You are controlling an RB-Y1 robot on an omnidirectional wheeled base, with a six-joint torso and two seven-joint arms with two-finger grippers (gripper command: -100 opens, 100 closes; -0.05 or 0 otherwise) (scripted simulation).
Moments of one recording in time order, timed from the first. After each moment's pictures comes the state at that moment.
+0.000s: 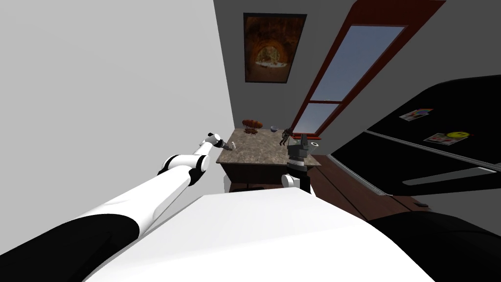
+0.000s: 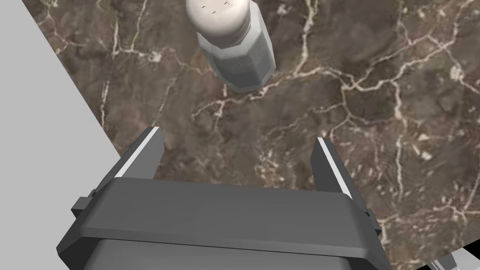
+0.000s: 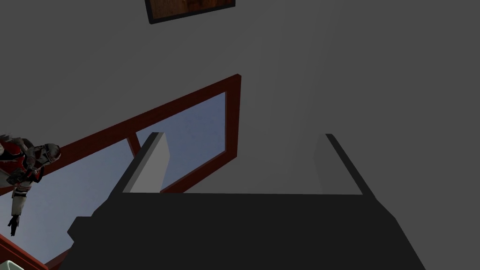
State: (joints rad) left arm -0.96 0.38 0.15 -0.51 0.64 1.08 0.56; right arm 0.47 0.03 -0.04 -2.23 -0.08 -0.54 0.01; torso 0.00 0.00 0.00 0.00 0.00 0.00
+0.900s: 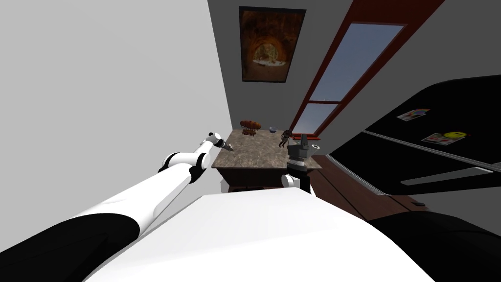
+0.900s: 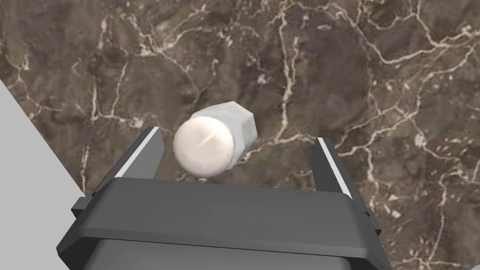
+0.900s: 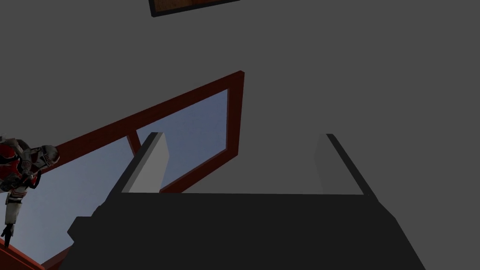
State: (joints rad) left arm -1.00 0.38 0.17 -0.44 0.66 1.13 0.57; right arm 0.47 0.03 -0.04 -2.23 -0.08 -0.54 0.01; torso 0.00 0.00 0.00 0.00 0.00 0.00
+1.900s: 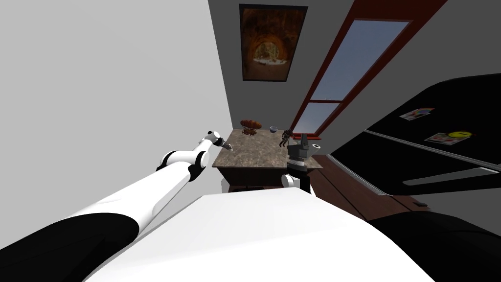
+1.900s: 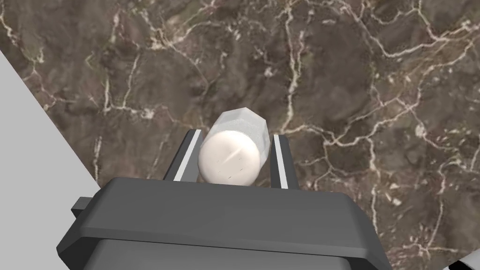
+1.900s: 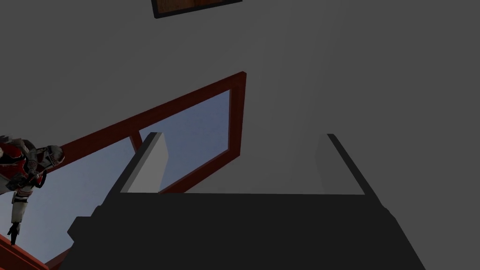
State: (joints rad) left arm -1.03 0.40 0.16 -0.42 0.67 1.15 0.57; right arm 0.47 0.03 -0.04 -2.23 -0.08 -0.54 0.01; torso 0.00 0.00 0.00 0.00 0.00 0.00
